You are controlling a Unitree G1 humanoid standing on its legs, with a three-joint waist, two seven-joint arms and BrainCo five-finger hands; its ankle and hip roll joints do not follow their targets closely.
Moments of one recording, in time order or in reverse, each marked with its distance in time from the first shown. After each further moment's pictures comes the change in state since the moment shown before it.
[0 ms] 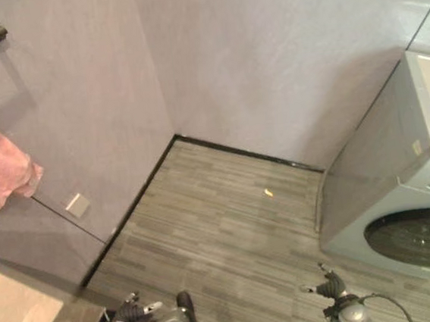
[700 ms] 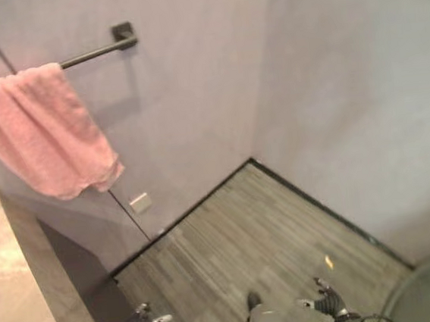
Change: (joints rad) left arm 0.089 0.070 -0.075 -0.102 -0.015 0.007 0.006; right arm 0.122 0.030 -0.019 -0.104 0.125 -0.017 0.061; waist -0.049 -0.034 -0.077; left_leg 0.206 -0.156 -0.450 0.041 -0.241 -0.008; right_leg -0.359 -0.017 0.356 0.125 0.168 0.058
